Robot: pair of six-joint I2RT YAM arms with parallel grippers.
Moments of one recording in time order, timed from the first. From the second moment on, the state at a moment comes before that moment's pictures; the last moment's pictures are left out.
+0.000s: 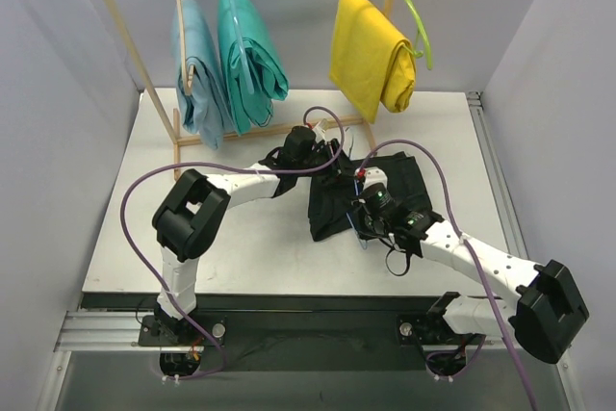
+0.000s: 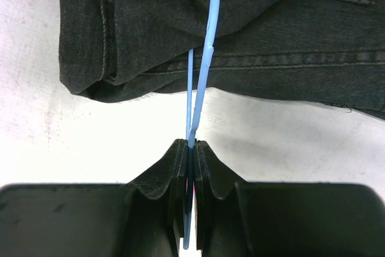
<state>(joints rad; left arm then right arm) -0.69 2.00 1.32 0.26 0.47 -1.11 0.74 1.16 0.69 -0.40 0.21 0.42</state>
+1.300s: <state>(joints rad) -0.59 1.99 1.10 0.52 0.60 -1.27 0.43 1.32 0.97 -0.53 -0.05 0.65</state>
